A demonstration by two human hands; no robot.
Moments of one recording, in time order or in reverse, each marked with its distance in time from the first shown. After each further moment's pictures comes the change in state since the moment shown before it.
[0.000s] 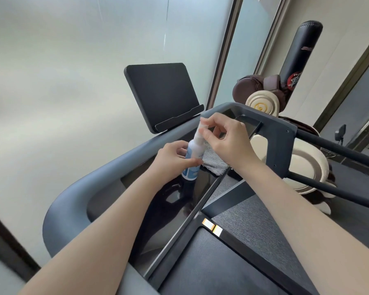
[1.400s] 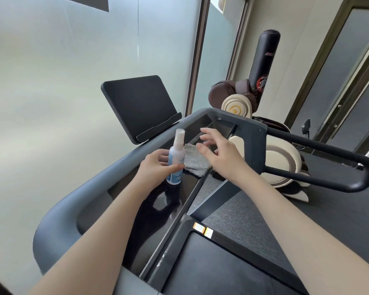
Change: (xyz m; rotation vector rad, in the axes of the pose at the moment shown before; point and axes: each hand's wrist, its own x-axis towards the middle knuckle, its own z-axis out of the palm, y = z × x) left_hand 0.001 -0.007 0.001 -0.046 -0.008 -0.024; right_hand -0.034 0.010 -0.027 -0.027 -0.126 0.276
